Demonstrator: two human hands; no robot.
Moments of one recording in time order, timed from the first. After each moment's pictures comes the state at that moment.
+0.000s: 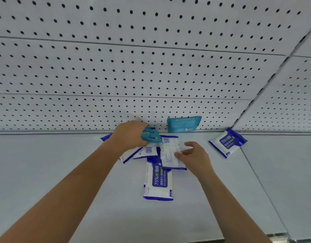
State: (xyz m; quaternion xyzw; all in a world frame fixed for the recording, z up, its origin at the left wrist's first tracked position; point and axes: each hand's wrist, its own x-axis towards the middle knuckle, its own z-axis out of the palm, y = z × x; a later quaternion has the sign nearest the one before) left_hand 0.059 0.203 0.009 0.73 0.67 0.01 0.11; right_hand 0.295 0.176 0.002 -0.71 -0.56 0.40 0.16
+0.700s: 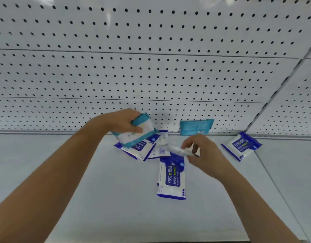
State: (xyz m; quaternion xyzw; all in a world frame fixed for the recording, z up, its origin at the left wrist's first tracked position) left_hand -0.012 0.190 0.080 0.72 0.62 0.04 0.30; right_hand 0.295 0.158 0.047 -0.50 -0.80 0.28 0.16
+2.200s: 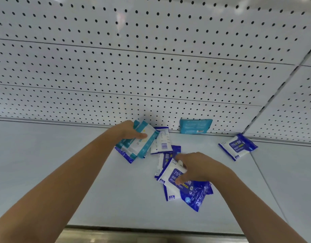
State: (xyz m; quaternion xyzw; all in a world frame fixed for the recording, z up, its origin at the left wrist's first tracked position) left_hand 0.004 0.173 0.018 0.48 0.78 0.10 0.38; right_hand 0.280 0.147 0.045 -0.43 -0.85 0.20 -0.23
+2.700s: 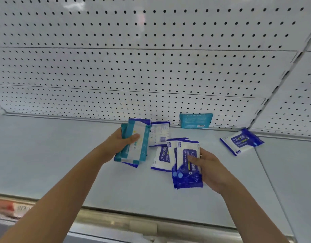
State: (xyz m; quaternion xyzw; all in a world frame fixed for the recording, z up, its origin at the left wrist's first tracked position) left_hand 0.044 0.081 0.020 0.34 0.70 0.41 0.48; right_hand 0.349 0.136 0.003 -0.51 -0.43 0.71 0.21
